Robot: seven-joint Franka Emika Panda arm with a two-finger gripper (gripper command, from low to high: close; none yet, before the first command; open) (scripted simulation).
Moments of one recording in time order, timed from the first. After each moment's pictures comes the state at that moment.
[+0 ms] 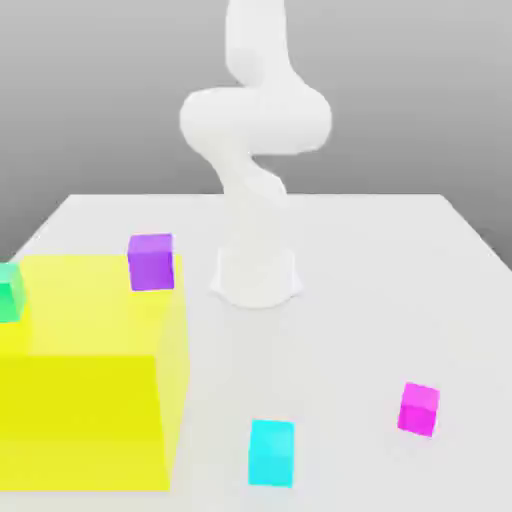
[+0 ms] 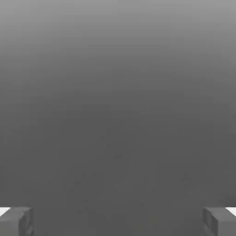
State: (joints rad) arm 0.05 -0.71 0.01 -2.34 0.00 2.35 0.74
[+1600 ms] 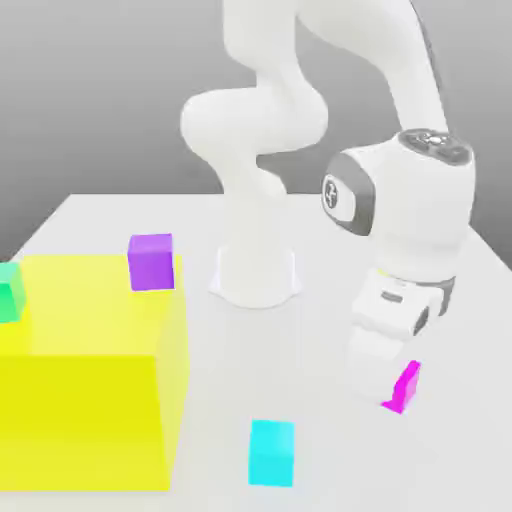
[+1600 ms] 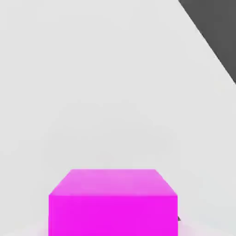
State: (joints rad) arm 0.18 0.03 -0.03 -2.53 -0.06 2.57 0.29
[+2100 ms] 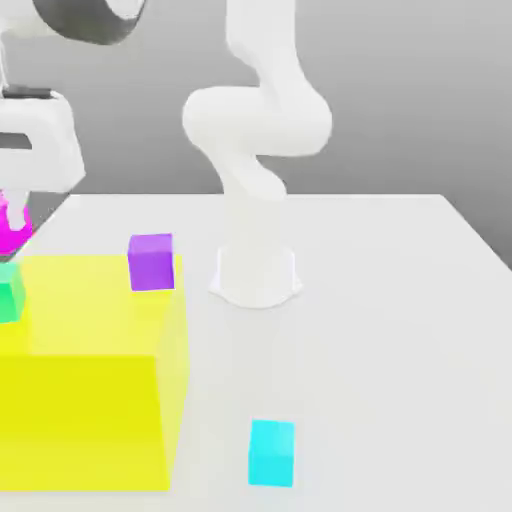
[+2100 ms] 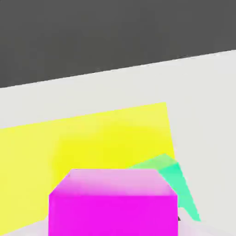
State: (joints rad) arm -0.28 -0.15 -0.34 -2.31 -0.06 2.16 0.43
